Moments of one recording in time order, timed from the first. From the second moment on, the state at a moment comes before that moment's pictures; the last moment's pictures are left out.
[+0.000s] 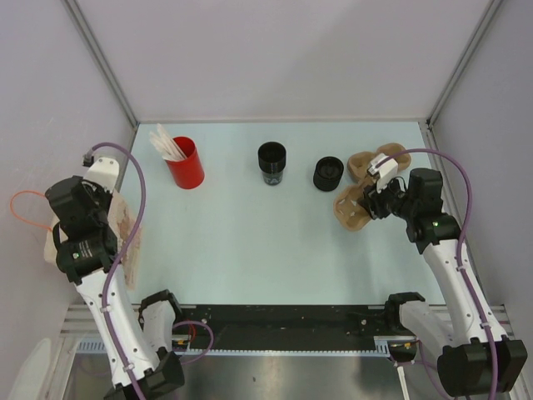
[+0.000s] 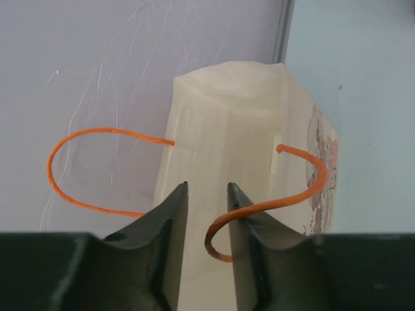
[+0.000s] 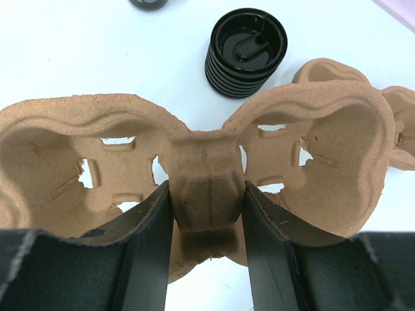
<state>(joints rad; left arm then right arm) 0.44 0.76 1.20 -0.84 -0.12 0.66 0.08 0.90 0.85 -0.47 -0.46 -0.42</state>
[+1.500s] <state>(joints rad) 0.47 0.62 1.28 -1.01 0.92 0.51 0.03 0.90 0.85 -0.47 -0.48 -0.42</state>
